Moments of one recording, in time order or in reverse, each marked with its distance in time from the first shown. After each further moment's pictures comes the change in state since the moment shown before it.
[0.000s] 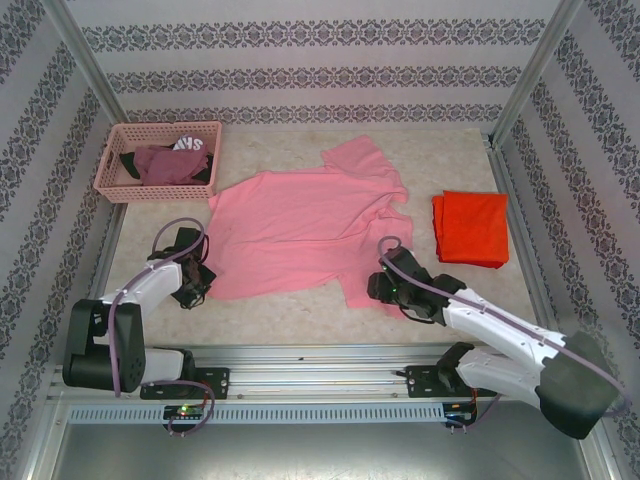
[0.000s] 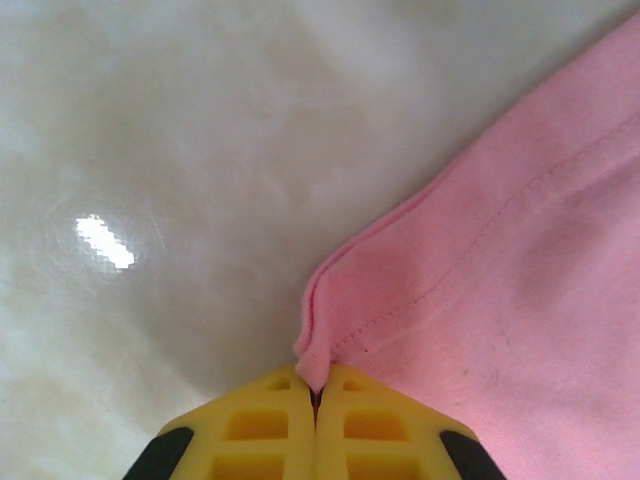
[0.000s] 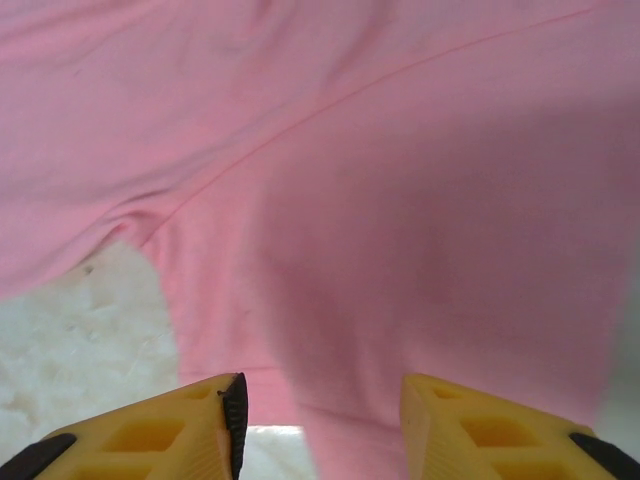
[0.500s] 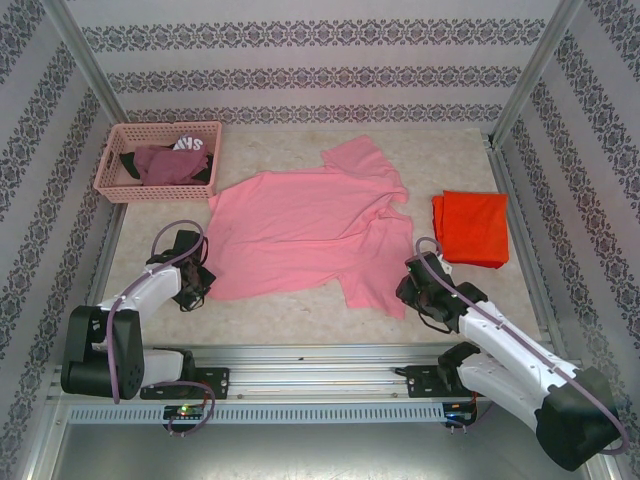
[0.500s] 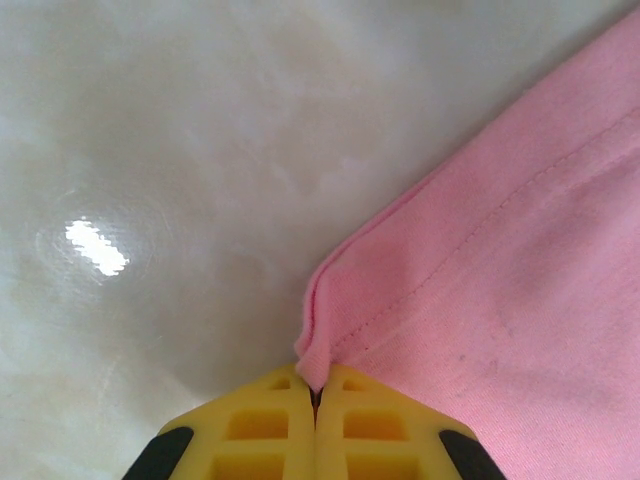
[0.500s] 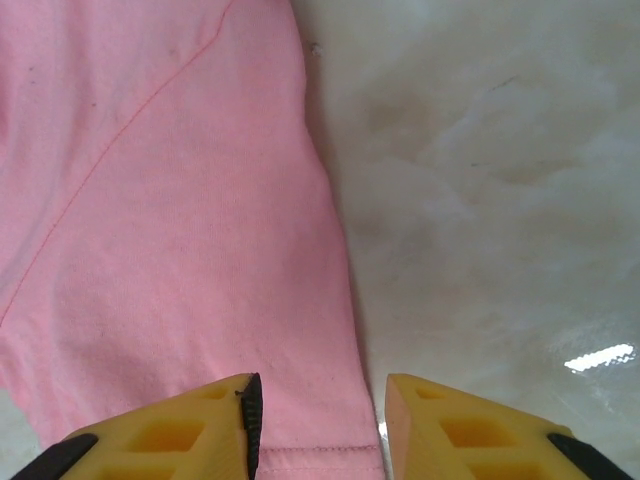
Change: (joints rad) left arm 0.000 -0.029 -0.023 0.012 0.003 0.002; right arm -0.179 -0.127 -0.085 -0.115 0.020 0.185
